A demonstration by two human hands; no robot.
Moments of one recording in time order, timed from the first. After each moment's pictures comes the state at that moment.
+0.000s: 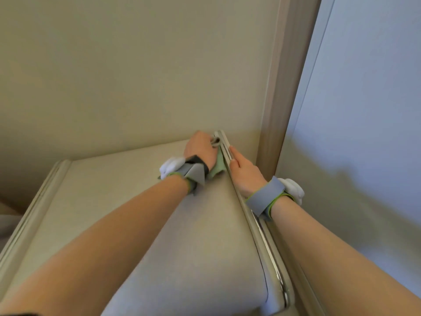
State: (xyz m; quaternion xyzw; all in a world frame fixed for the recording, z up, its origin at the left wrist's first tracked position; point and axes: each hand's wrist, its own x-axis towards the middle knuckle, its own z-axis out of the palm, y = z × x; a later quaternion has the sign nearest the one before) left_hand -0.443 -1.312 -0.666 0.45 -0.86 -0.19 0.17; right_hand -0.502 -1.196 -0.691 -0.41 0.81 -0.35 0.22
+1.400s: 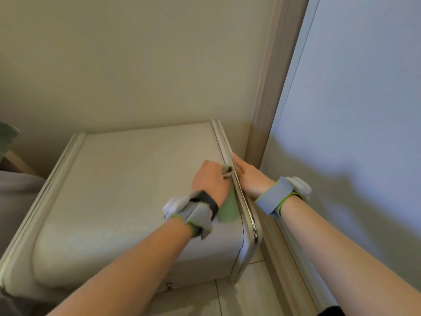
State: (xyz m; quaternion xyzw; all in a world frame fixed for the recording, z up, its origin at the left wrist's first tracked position) left_hand -0.361 -1.162 -0.660 0.43 -0.85 -0.26 0.15; right_hand -0.486 -1.119 -0.690 -0.45 0.81 -0.25 0.28
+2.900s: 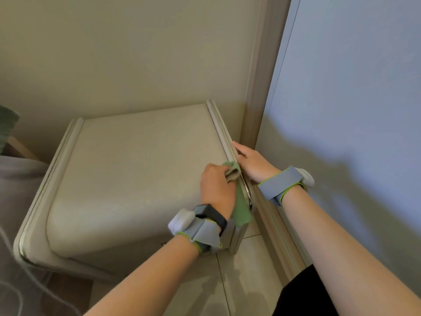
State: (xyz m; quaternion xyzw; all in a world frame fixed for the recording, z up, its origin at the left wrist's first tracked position) left_hand -0.335 -1.100 -0.677 0.41 -0.83 -0.29 0.24; right_hand -0.461 -1.078 -0.679 -0.38 0.79 -0.37 0.31
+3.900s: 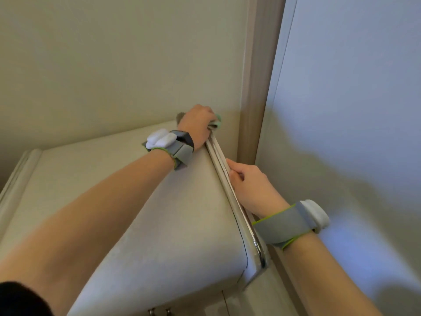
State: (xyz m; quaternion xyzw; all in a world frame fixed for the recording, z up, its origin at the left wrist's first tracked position) left_hand -0.470 -1.311 -0.662 0.17 -0.97 -0.05 0.15; right_hand -0.477 -1.106 -0.704 -0.34 0.82 -0.38 0.26
